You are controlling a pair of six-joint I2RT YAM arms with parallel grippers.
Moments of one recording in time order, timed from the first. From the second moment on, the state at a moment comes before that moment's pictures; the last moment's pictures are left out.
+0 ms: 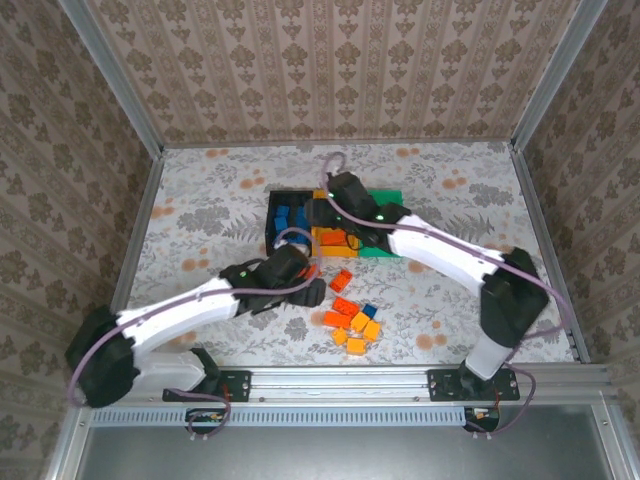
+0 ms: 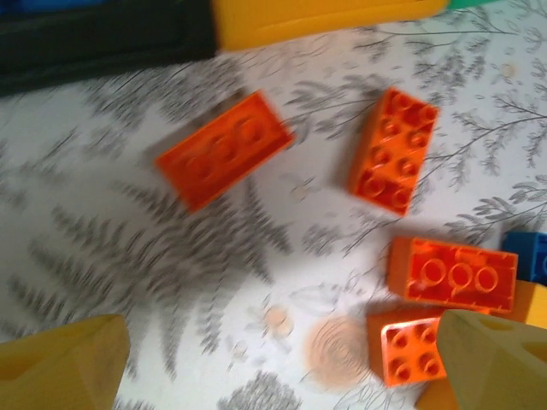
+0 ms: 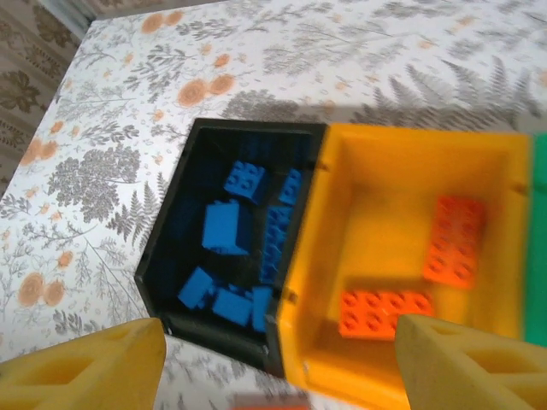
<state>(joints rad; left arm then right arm) -0.95 1.29 0.81 -0.53 -0.12 -0.57 0.72 1.62 1.29 -0.33 0.20 0.58</state>
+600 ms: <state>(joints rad) -1.01 1.86 1.24 -0.62 -0.15 -0.36 0.59 0.91 0.74 -0.41 0.28 0.69</state>
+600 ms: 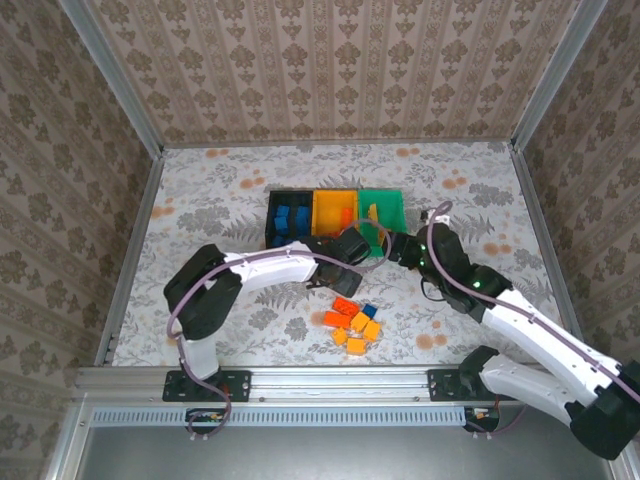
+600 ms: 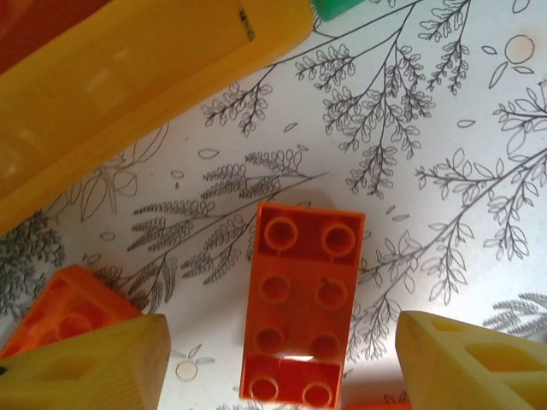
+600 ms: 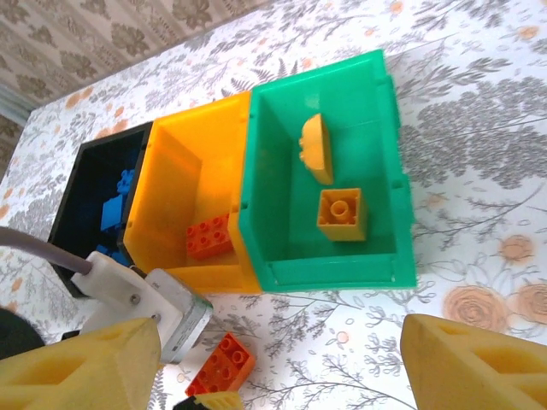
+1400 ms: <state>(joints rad) -1.00 1.73 1.23 -0.64 -0.15 -0.36 0.53 0.73 0.73 -0.50 0.32 0.69</state>
